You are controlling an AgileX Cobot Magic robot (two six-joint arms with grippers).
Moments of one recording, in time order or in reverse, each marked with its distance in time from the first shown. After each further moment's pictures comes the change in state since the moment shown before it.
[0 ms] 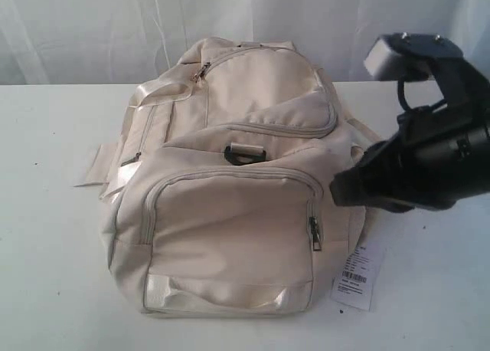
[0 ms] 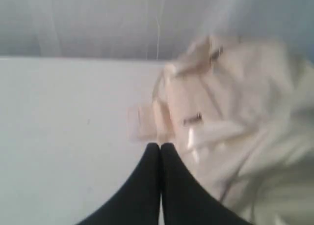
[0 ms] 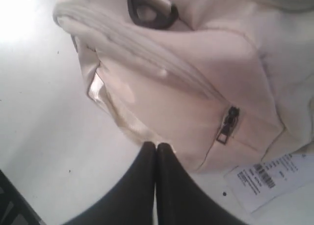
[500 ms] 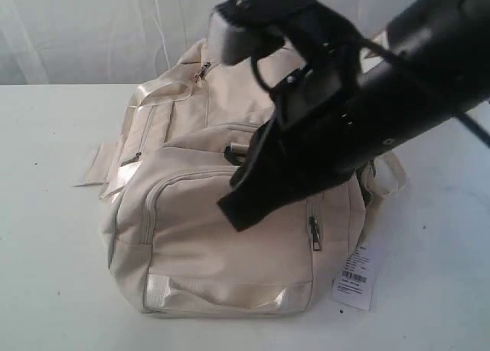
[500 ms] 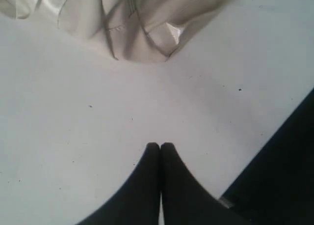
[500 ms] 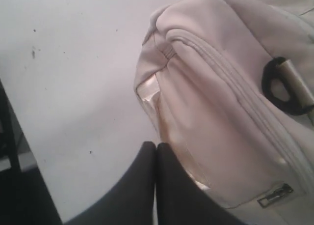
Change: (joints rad) left arm -0.149 0.549 -0.359 -0.138 0.647 0.543; right arm 0.395 0.178 -0.295 -0.279 0.073 0.117
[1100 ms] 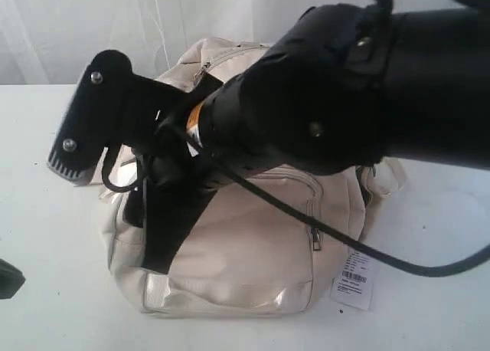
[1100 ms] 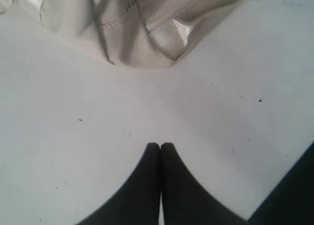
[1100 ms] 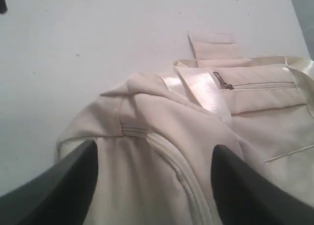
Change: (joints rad) left arm -0.085 0.002 0.231 -0.018 -0.286 0.002; right arm 0.227 0.262 -0.041 -0.406 -0.402 -0.167
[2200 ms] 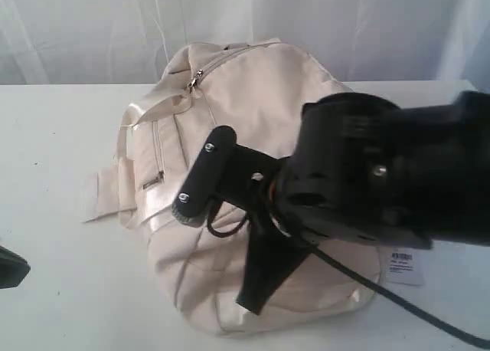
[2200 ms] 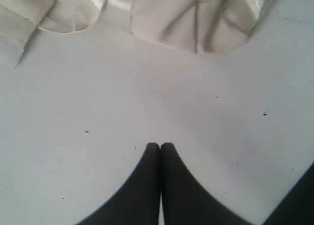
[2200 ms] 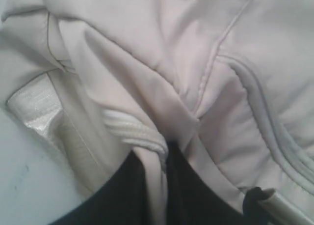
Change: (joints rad) left arm 0.000 0.000 0.002 -0.010 -0.041 0.004; right arm 0.010 -0.063 0.224 -0.425 0.296 0.654
